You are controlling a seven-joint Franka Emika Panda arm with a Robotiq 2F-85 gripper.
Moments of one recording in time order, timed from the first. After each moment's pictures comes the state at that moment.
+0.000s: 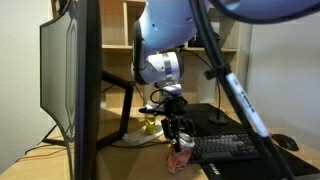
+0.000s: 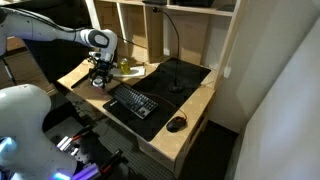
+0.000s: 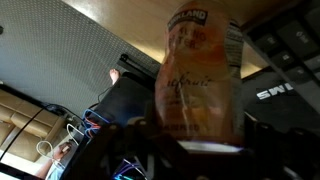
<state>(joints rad) 1.44 1.04 -1.19 -1.80 0.89 1.37 2.40</state>
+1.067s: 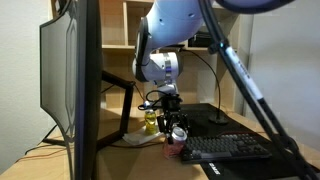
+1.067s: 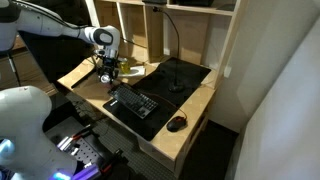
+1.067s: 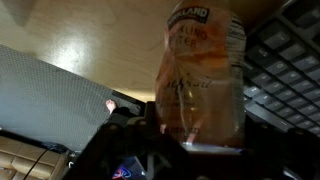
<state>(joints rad) 1.31 0.98 -1.06 -1.70 0.82 1.54 2.61</state>
